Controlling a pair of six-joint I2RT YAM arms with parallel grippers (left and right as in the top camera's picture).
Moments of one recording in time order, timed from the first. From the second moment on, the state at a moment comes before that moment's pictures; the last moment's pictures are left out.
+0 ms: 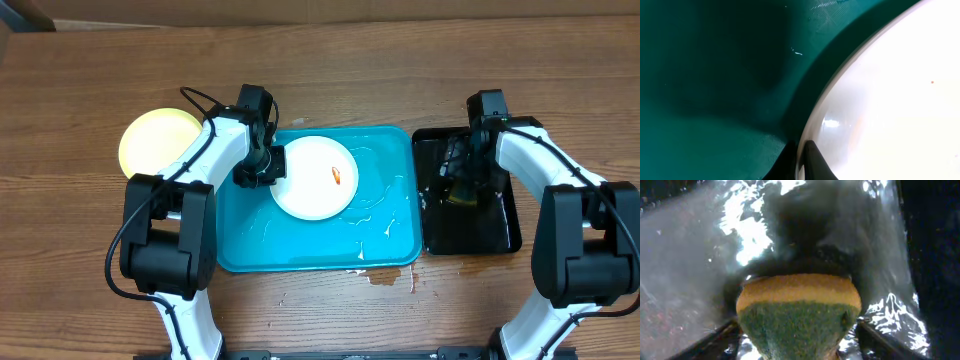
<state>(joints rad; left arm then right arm) -0.20 2.02 1.38 -0.88 0.11 -0.28 0.05 1.92 1.21 -0.74 0.05 0.38</state>
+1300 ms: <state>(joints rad) -0.20 2.02 1.37 -0.86 0.12 -0.28 0.05 1.92 1.22 -0.72 0.08 0.36</state>
